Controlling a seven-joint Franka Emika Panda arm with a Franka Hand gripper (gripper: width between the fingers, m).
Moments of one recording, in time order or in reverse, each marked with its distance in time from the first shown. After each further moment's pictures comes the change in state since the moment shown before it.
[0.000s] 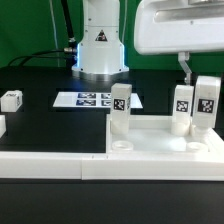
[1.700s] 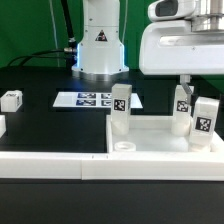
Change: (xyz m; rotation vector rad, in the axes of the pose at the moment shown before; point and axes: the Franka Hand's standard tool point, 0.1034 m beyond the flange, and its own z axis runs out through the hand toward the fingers) arm -0.025 -0.001 0.026 -0.029 -0.005 0.055
